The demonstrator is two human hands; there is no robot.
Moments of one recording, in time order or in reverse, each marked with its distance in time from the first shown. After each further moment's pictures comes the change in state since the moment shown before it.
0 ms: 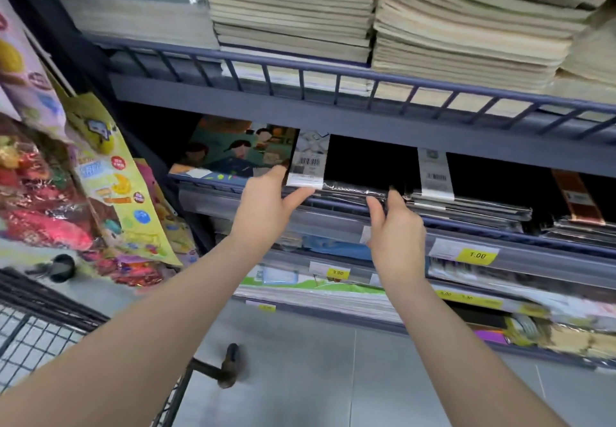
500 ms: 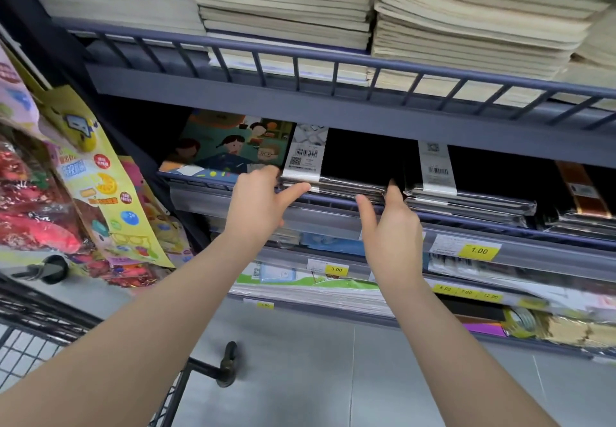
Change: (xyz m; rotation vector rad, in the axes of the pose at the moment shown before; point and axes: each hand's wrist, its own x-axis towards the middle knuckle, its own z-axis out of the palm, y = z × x) left_hand 0.007 -0.008 0.002 -0.002 -0.026 -0.022; right_hand -0.002 -0.001 0.008 0.054 0.009 -0.026
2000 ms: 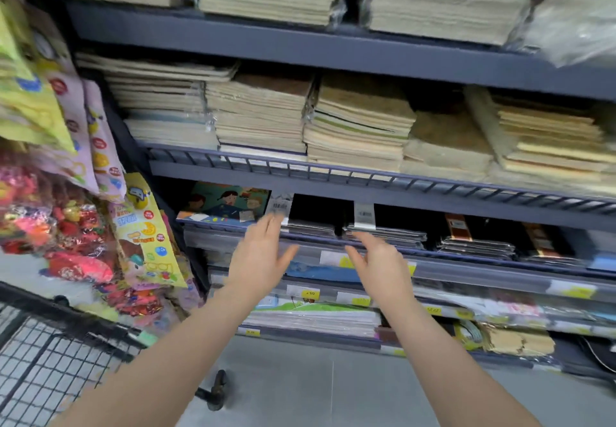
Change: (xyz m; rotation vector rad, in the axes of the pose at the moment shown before) left_hand -0.074 0.078 -0.044 0.265 -0.121 0.115; right_hand -0.028 0.000 -0.120 -0.178 -0.207 -0.131
